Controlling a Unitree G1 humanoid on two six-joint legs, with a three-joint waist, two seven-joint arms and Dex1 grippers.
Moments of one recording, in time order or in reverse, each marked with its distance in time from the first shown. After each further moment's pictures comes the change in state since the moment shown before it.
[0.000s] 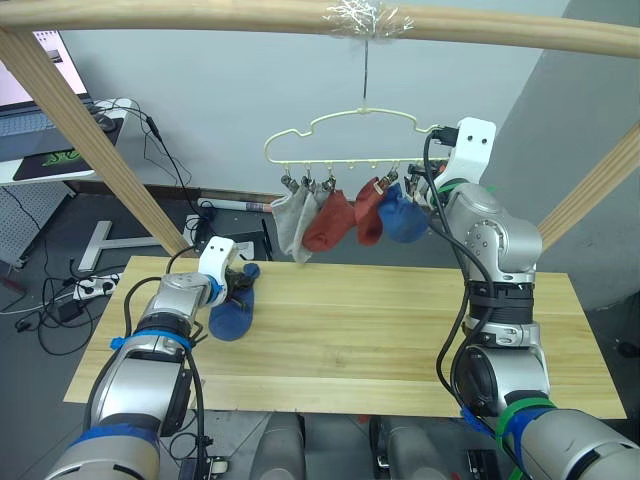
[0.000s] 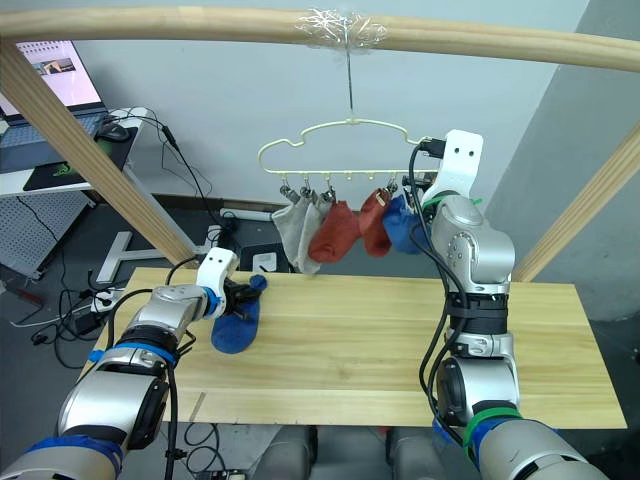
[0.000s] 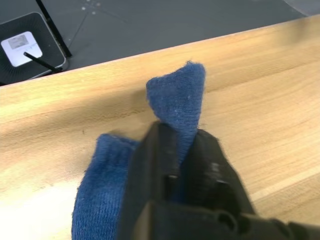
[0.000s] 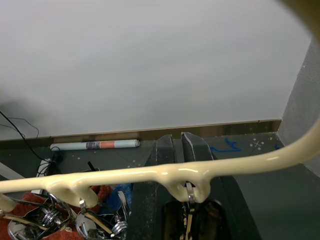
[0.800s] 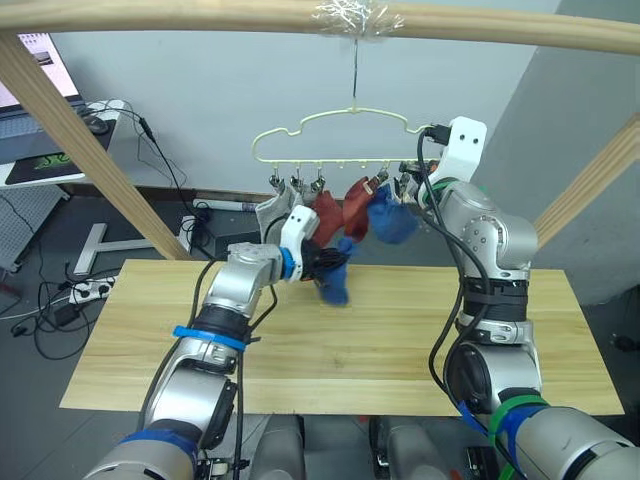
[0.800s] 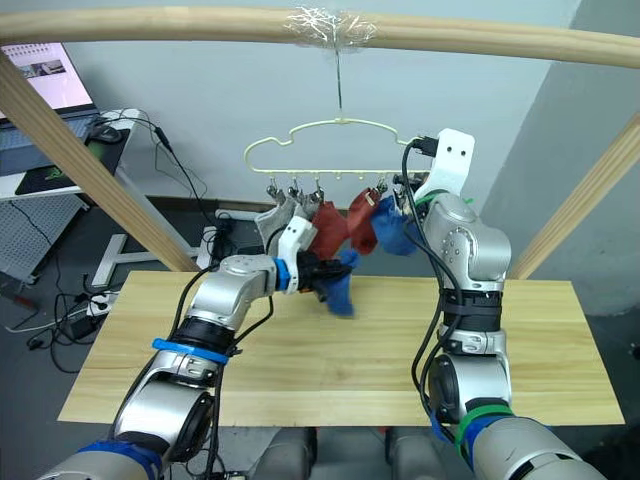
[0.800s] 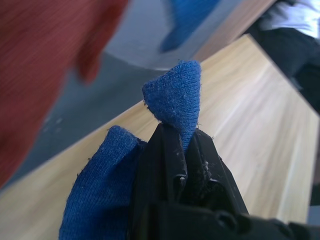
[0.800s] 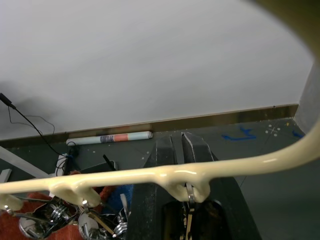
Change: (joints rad) left arm 0.009 -0.261 -0.046 -0.618 -0.169 0.340 -0.196; right arm -0.031 0.047 -0.047 -0.015 0.054 0.070 -0.024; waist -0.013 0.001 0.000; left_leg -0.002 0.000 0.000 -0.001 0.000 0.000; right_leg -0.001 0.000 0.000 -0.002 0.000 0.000
